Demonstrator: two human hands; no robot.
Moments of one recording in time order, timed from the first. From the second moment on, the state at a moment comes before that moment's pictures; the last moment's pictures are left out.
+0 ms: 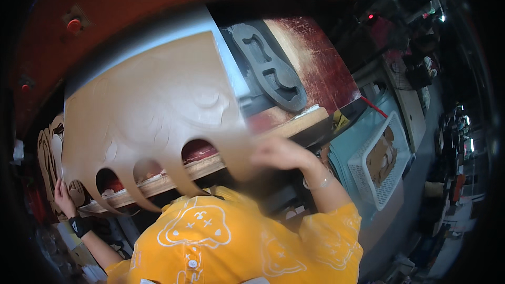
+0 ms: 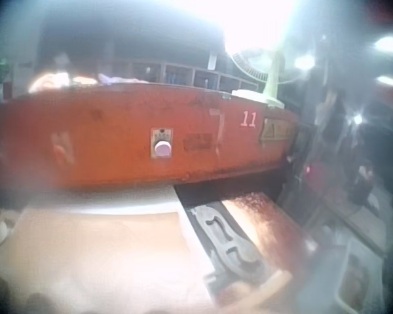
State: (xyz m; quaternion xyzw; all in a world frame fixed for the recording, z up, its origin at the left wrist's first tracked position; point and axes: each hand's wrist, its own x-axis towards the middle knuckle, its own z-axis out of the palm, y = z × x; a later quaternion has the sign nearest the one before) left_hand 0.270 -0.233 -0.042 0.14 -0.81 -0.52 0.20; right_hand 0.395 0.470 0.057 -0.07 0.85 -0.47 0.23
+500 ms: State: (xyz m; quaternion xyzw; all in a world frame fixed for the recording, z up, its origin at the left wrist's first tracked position) left_hand 0.283 0.226 0.041 -0.51 -0.78 -0.36 0.02; right_hand 0.347 0.477 -0.005 -0.01 0.57 -0.77 0.29
